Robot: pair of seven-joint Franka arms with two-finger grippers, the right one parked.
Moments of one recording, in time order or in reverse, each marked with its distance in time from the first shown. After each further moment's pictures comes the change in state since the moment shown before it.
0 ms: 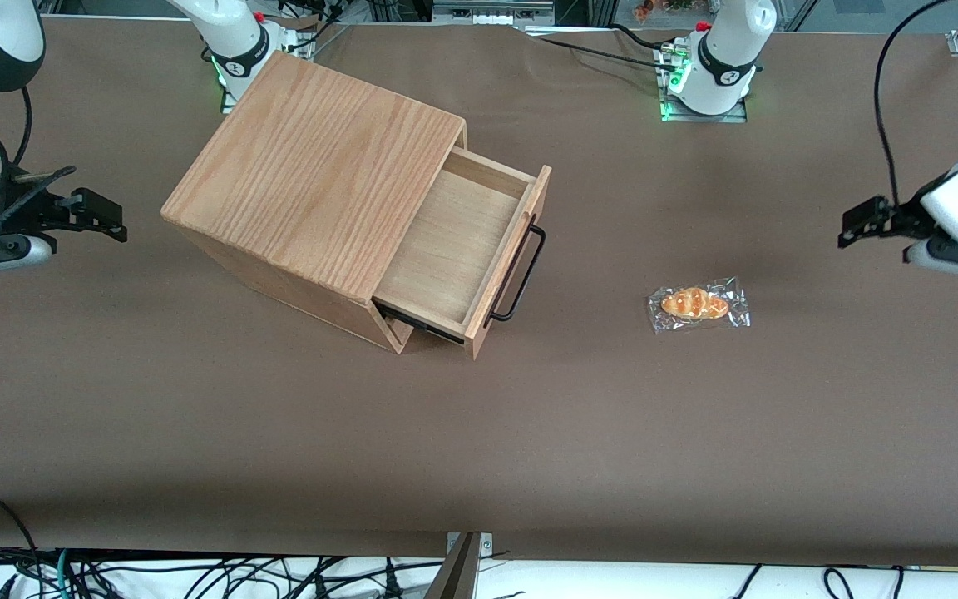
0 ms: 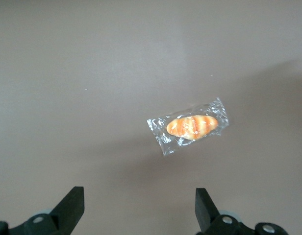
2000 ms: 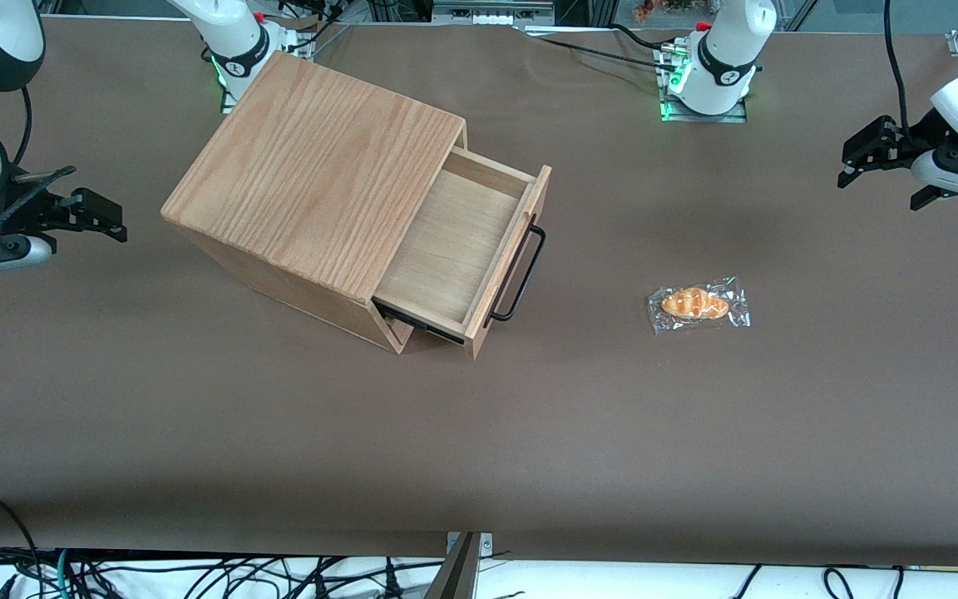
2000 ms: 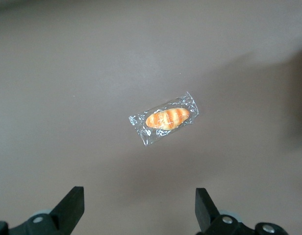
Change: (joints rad) arm 0.004 -0.085 -0.091 0.066 0.001 -0.127 0.001
